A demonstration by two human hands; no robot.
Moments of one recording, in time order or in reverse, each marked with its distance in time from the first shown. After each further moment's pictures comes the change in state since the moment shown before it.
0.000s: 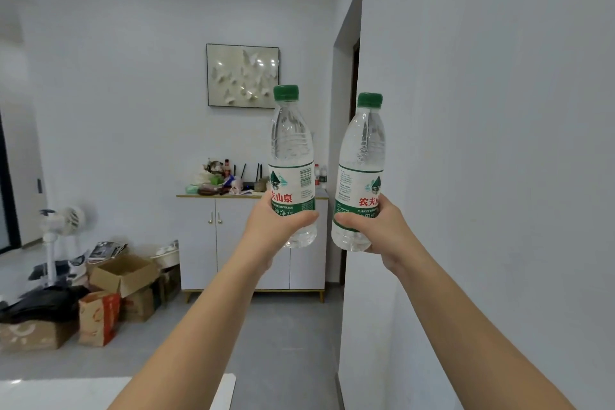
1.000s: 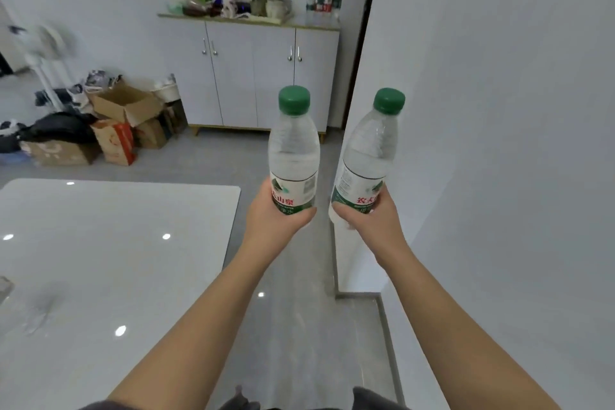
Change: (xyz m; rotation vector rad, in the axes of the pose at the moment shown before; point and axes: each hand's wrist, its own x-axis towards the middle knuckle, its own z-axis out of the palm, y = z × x) left_hand -0.166 -0.193 0.014 0.233 0.078 -0.325; right_hand -0.143 0.208 -0.012 -0.134 0.030 0.315
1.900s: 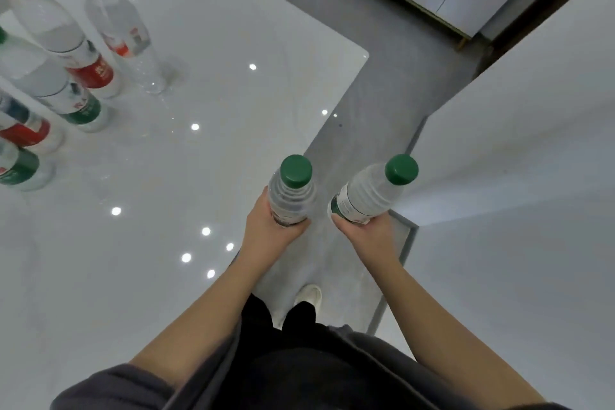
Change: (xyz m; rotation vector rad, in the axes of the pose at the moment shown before) left_hand -0.173 -0.181 -0.071 0.015 0.369 -0.513; right_hand -0.106 0.146 0.111 -0.293 -0.506 0.171
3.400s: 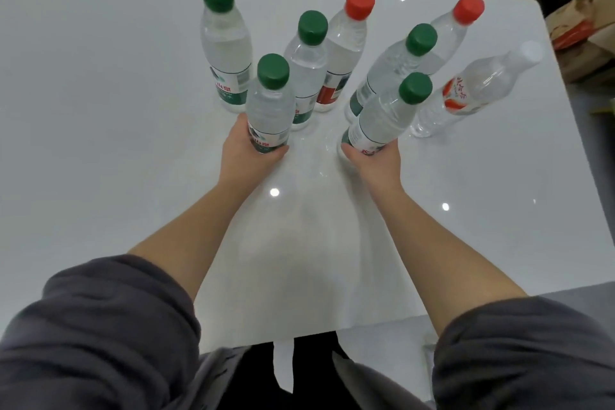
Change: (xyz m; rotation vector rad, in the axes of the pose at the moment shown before) left_hand 0.026 -0.109 -0.300 -0.159 0.954 -0.274; right_hand 0.088 -0.139 0.380 -0.267 -0.684 -0.307
